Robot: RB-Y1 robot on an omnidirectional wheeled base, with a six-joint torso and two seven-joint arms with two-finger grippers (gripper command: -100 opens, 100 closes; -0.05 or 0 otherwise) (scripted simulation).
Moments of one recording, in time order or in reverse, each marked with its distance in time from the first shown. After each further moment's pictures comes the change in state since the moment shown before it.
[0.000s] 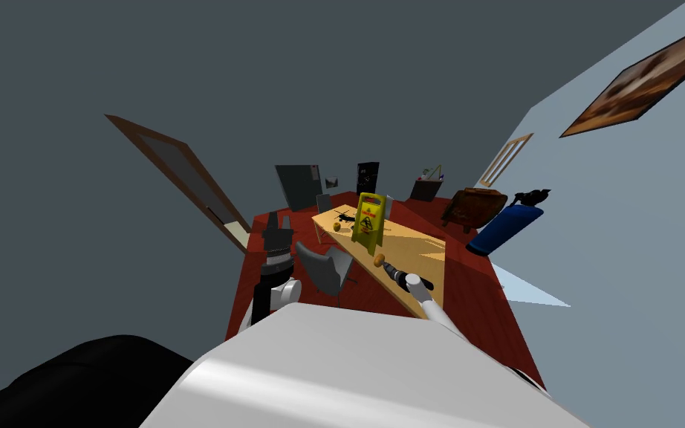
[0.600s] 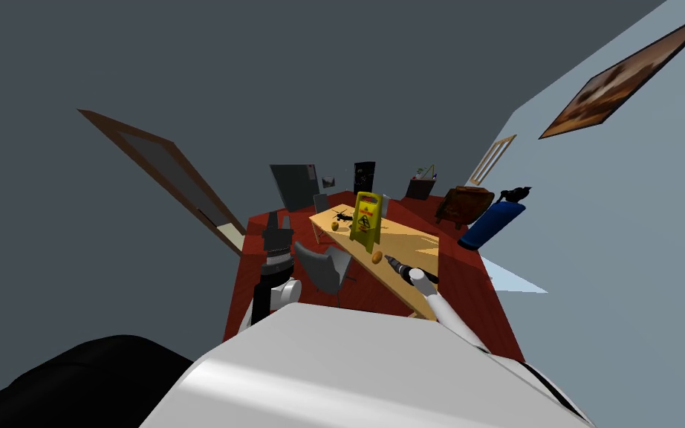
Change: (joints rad) left arm 0.000 0.000 0.000 0.000 0.000 0.000 0.000; right arm -0.029 -0.073 0.019 -0.038 0.021 -0.051 -0.040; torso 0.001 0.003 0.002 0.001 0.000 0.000
